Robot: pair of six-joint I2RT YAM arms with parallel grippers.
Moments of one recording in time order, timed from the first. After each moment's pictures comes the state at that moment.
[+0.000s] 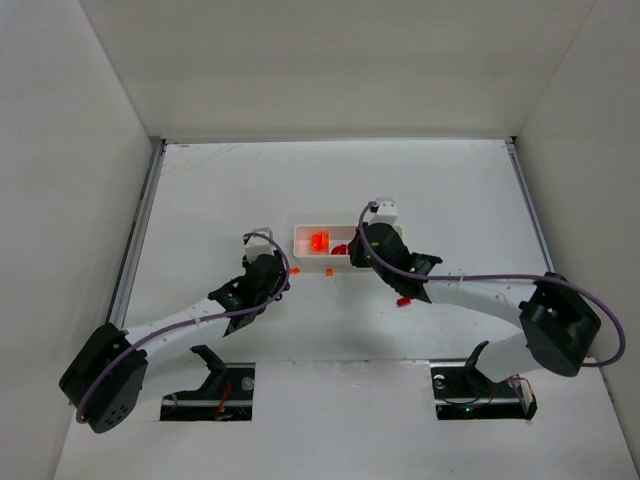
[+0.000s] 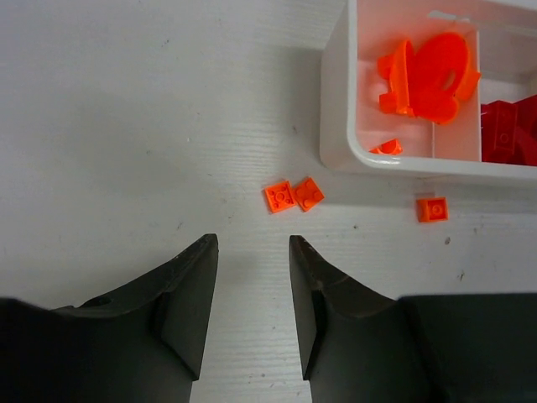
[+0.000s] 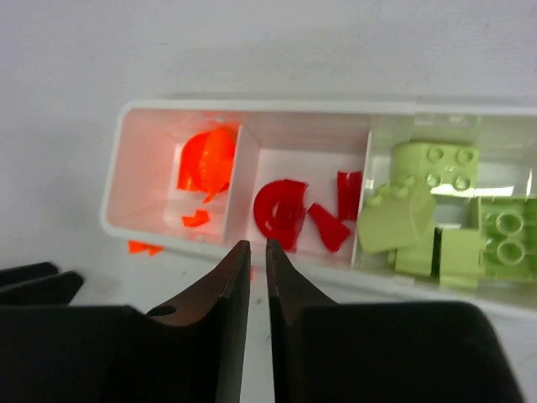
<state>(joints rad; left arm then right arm) -0.73 1.06 0.39 0.00 -0.49 -0.63 0.84 1.47 0.84 0.08 0.42 0.64</state>
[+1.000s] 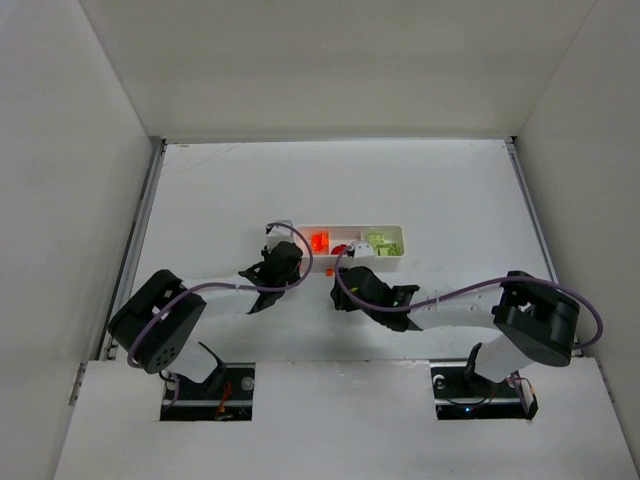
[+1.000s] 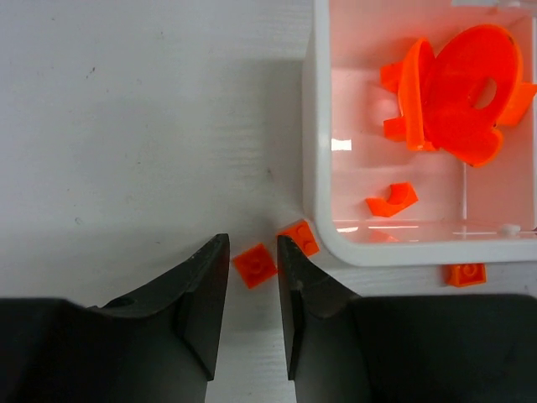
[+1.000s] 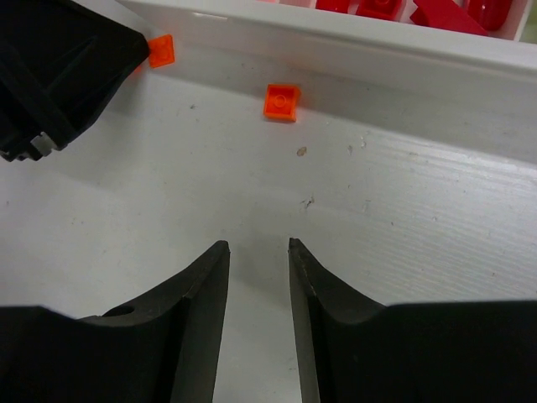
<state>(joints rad) -0.71 1.46 0.50 0.21 -0.46 -0.55 1.09 1.52 0.67 0.14 0.42 0.72</state>
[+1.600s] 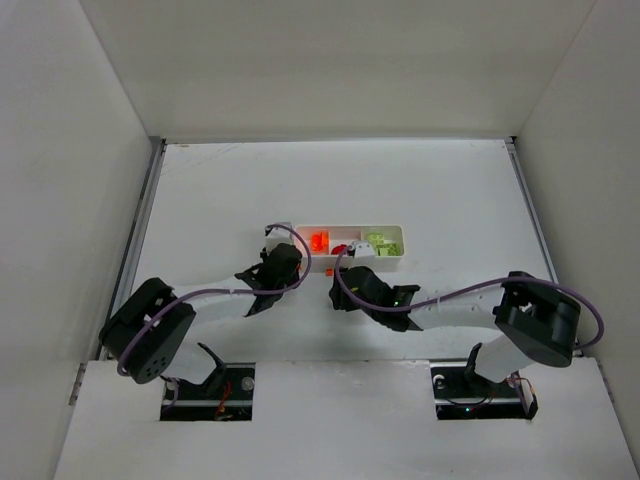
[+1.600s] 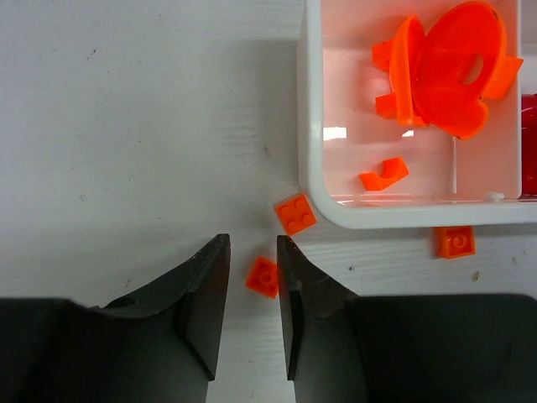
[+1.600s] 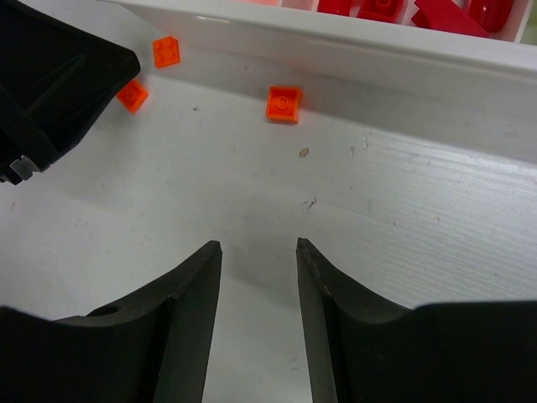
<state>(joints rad) -0.73 1.40 0.50 0.13 -0.45 -0.56 1.09 1.51 0.67 0.14 0.42 0.73</state>
